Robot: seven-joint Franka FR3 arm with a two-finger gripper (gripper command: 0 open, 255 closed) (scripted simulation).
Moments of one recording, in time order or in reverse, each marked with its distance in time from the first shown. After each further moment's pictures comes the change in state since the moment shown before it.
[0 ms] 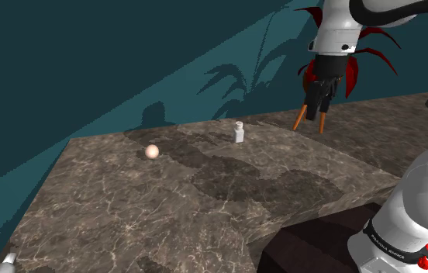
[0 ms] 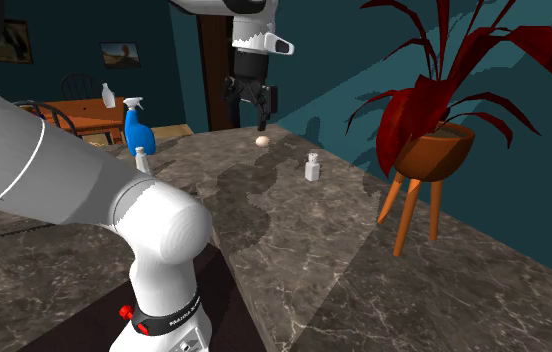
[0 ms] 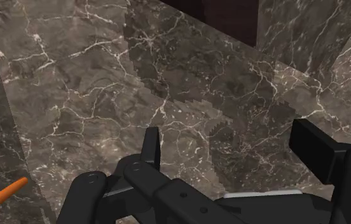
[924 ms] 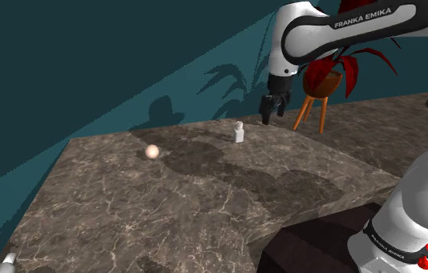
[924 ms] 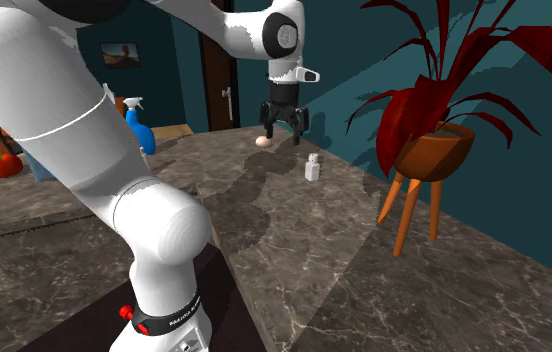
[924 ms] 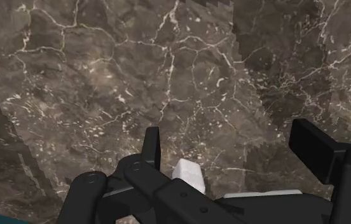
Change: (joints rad) arm -0.022 0.383 0.034 0.081 -0.058 0.374 0.007
